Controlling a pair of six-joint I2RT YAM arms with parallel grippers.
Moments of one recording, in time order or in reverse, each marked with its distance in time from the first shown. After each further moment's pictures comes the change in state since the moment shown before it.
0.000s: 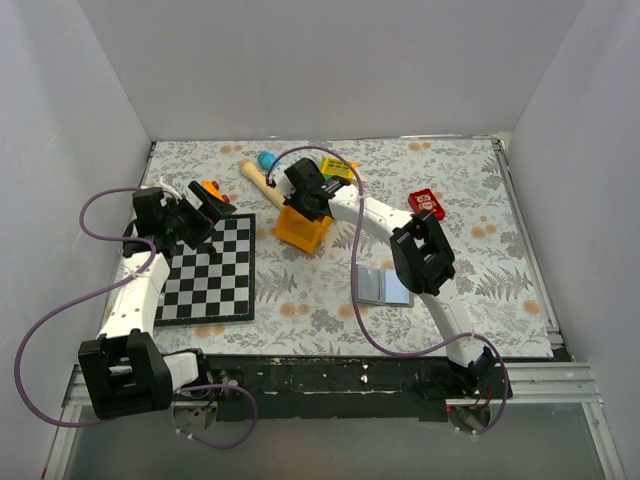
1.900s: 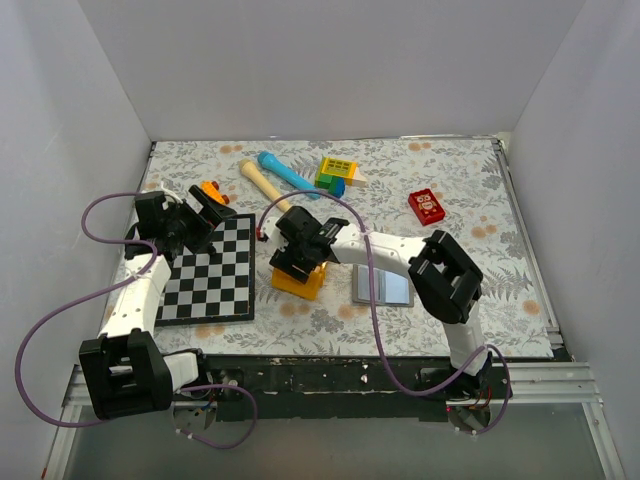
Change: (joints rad) left arm 0.000 -0.002 -0.033 0.008 -0.018 -0.012; right arm 0.205 -0.323 -0.474 0.056 -0.144 0.131
